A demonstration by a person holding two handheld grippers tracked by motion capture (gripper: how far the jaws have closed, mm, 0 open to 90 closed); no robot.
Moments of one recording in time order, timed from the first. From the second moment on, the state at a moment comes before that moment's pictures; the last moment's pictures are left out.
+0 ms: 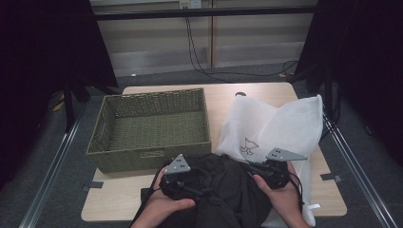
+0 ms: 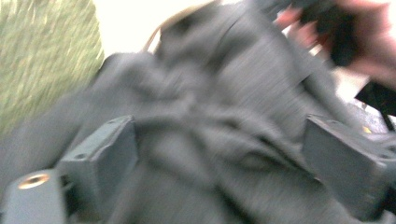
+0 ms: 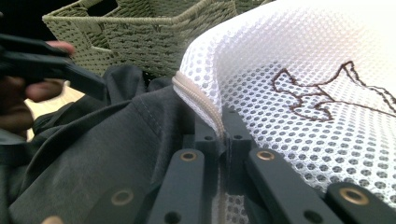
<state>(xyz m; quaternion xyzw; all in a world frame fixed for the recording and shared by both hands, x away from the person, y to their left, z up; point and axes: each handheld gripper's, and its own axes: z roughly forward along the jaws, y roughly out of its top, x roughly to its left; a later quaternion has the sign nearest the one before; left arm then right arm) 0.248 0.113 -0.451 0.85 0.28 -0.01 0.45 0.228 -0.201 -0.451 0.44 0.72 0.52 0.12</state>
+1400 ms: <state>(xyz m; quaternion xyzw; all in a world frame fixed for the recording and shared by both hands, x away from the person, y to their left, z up) 0.265 0.101 -0.459 0.80 0.31 -0.03 0.52 0.228 -0.188 -0.444 0.42 0.73 0.52 0.13</state>
